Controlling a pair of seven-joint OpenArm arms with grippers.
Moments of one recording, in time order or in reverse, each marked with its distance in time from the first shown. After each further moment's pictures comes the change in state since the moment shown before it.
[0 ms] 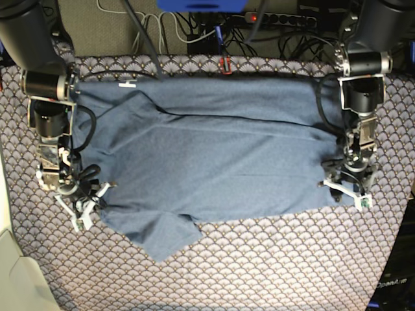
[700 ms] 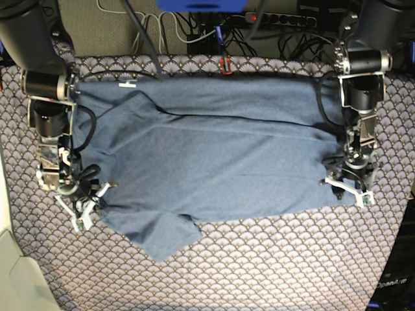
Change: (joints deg) left arm 0.9 0.0 -0.4 0.0 -0.4 0.5 -0.9; right arm 0.0 0.0 0.0 0.0 0.0 0.0 0.0
